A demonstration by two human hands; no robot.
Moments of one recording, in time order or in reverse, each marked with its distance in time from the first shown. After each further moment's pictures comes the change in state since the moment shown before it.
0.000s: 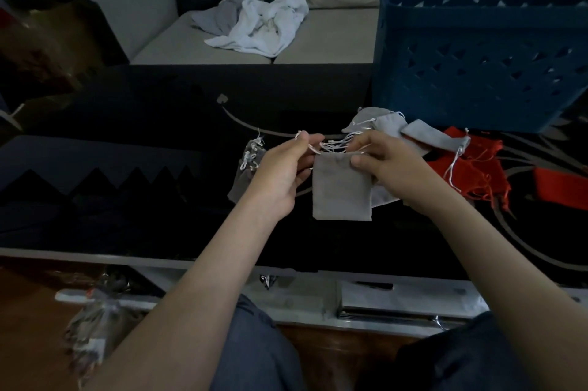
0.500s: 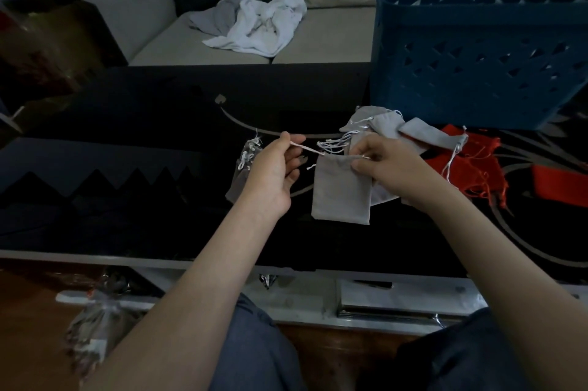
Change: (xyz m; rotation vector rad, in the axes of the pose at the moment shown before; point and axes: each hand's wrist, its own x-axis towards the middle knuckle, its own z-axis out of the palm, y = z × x) left_hand -0.003 0.004 0.003 -0.164 0.228 -0.083; right_hand 0.003 0.005 -0.004 -0.154 0.000 0.043
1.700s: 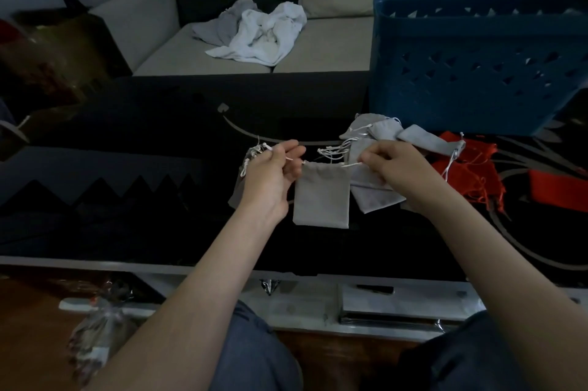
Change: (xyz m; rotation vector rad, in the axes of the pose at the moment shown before) left_hand -0.004 0.003 -0.006 -0.103 -0.055 0.083; right_hand -0.002 -0.002 -0.003 0.176 0.106 0.161
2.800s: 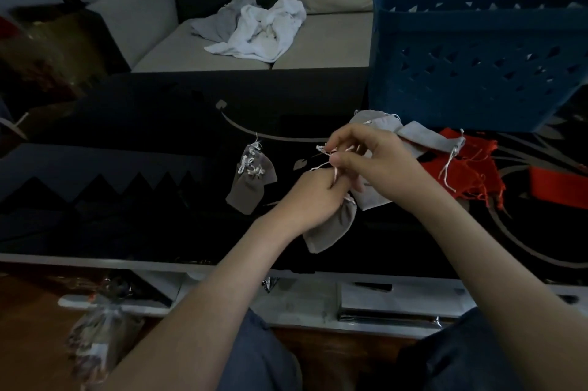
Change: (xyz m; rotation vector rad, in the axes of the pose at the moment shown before) left_hand -0.024 -0.018 0.017 1.117 -0.518 0.408; right_hand -0.025 -0.034 0.006 0.047 -0.159 -0.418
